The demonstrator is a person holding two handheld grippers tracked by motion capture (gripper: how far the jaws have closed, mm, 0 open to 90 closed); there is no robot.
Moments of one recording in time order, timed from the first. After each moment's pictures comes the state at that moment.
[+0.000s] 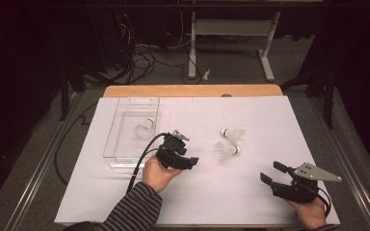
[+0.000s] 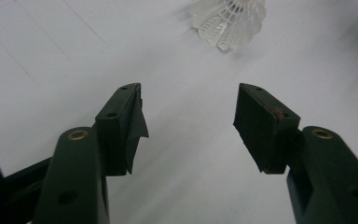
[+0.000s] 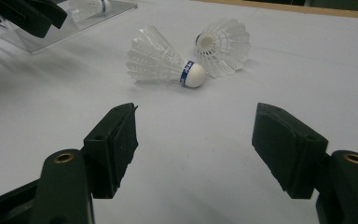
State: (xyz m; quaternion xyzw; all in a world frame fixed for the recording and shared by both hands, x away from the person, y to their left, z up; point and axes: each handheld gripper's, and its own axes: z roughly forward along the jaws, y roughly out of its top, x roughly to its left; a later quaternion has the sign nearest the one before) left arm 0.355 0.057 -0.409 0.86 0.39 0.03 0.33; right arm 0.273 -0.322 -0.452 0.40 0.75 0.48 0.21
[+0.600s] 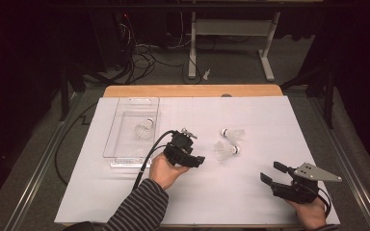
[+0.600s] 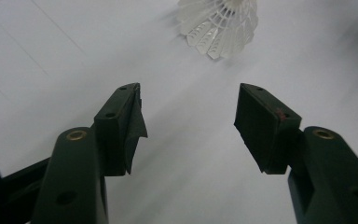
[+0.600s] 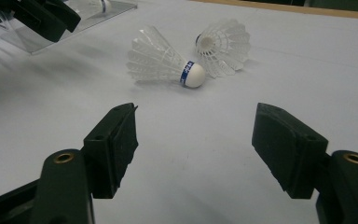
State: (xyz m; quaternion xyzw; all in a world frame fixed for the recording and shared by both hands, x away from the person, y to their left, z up) left arm 0.364 0.038 -0.409 0.87 0.38 0.01 0.32; right arm 0.272 -0.322 -0.452 0.40 0.75 0.49 0.21
